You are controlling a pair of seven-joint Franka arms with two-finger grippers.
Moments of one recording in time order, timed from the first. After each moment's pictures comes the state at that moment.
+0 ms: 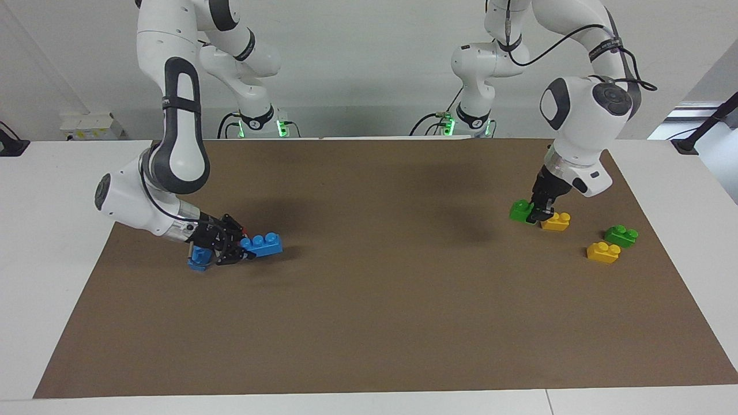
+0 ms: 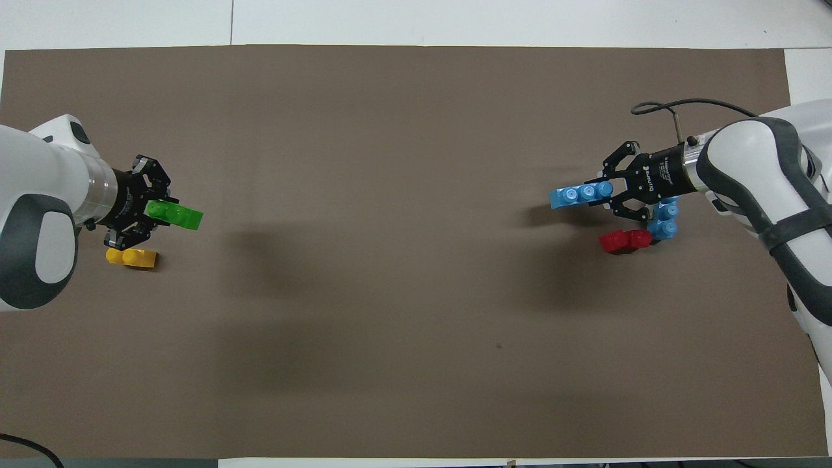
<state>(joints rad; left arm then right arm) 0.00 0.04 -0.06 -2.00 -0.04 2.09 -1.18 -0.05 0.40 -0.04 -1.81 0.70 1.98 0.95</state>
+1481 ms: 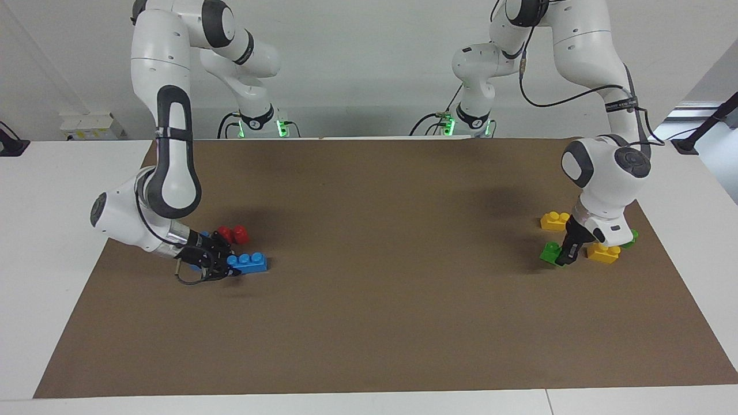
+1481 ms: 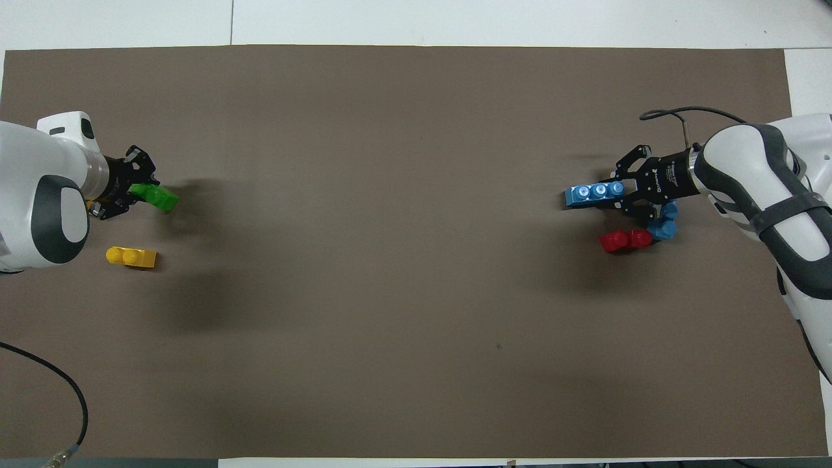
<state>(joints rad) 0.13 0.33 -0.06 -1.92 0.02 2.36 -0.83 -0.10 0.48 -0.04 -1.81 0.69 2.06 0.92</state>
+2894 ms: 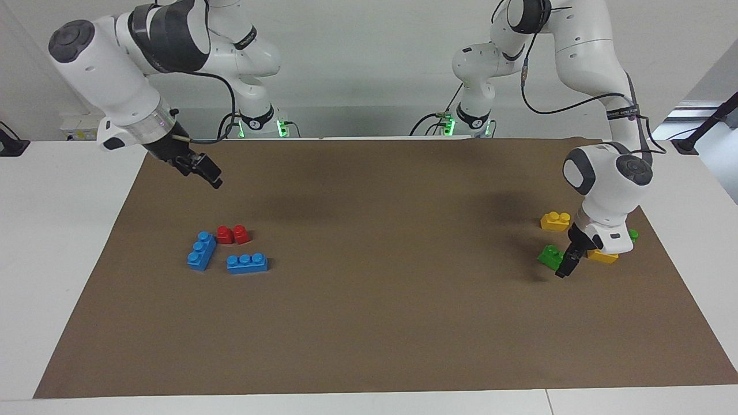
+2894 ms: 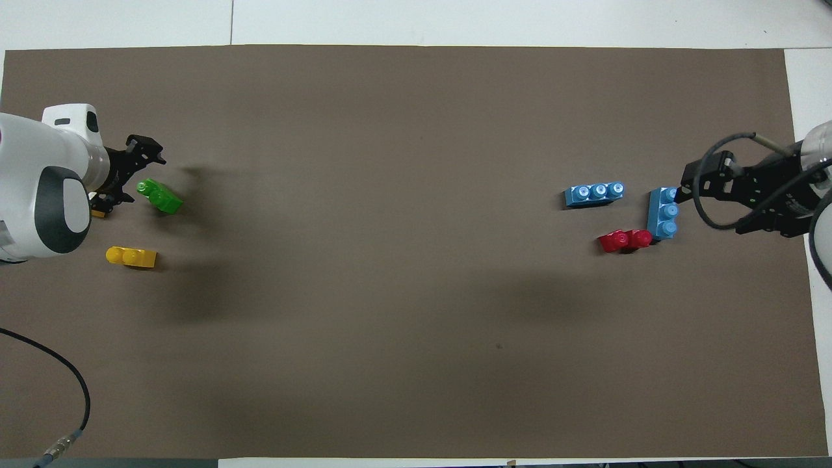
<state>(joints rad) 0.13 0.37 -0.06 -1.86 0.02 2.36 -0.74 0.02 -0.02 -0.02 -1.72 0.08 1.63 0.35</state>
